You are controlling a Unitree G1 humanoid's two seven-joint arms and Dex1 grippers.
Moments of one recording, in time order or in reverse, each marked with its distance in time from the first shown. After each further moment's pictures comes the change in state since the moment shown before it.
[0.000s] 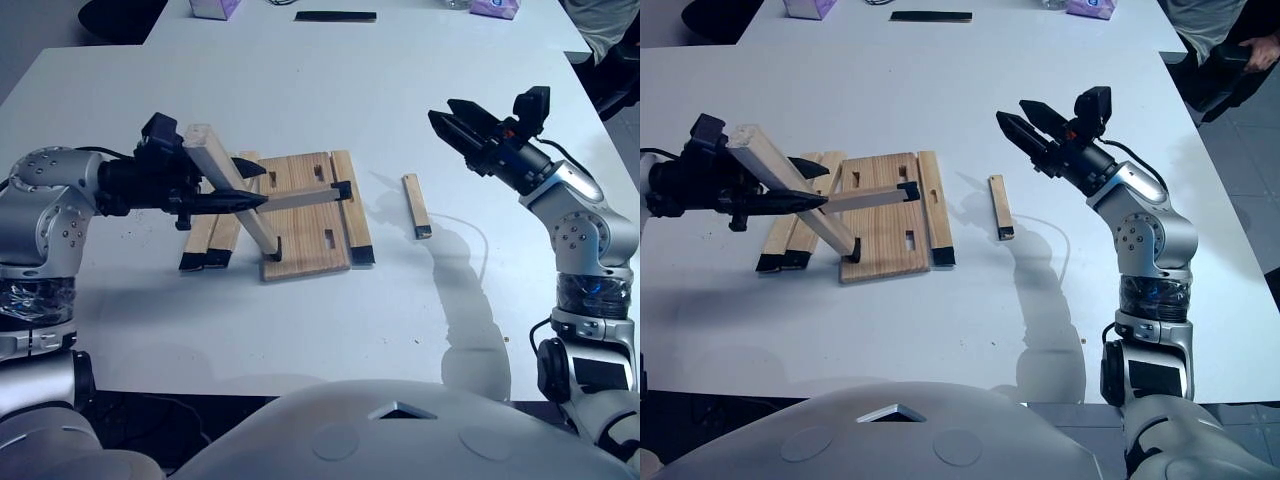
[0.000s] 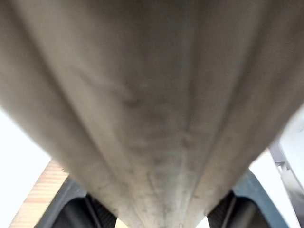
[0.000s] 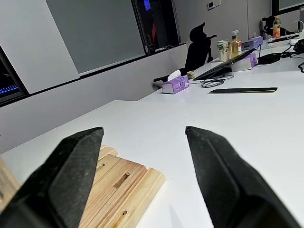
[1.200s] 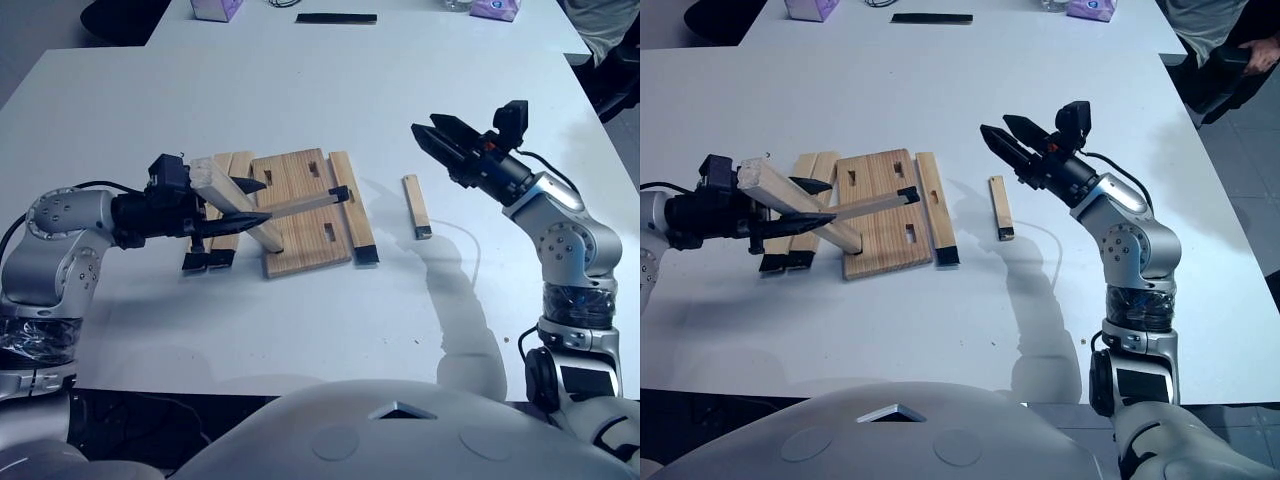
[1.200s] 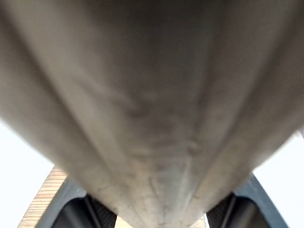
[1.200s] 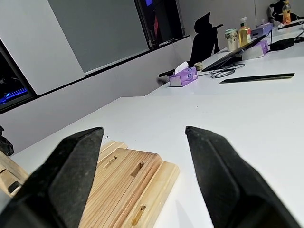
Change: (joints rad) left arm 0.220 0.011 -0.029 -0.041 -0.002 -0.302 0.147; right arm 0.049 0.070 0.016 -0.078 0.004 0.063 -0.054
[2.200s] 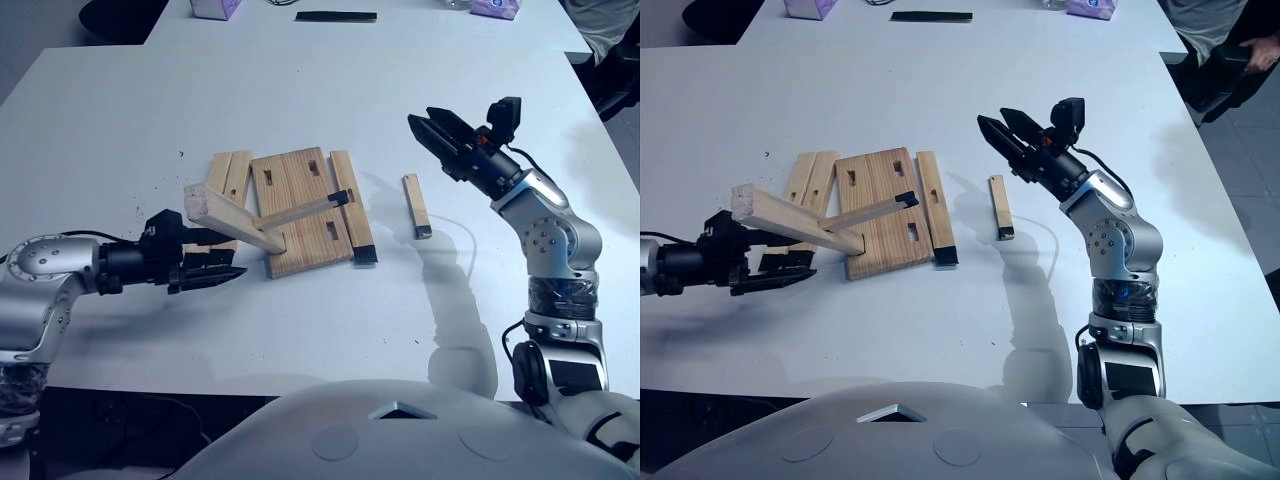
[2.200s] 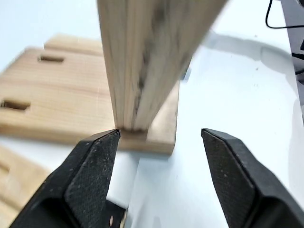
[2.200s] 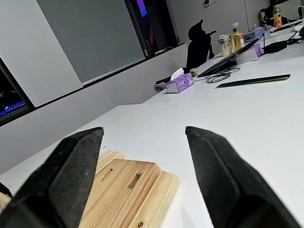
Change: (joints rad) left arm 0.297 0.110 0.118 -0.050 0.123 0.079 0.009; right arm -0.035 0.065 0.007 0.085 -0.019 -0.076 -0.009
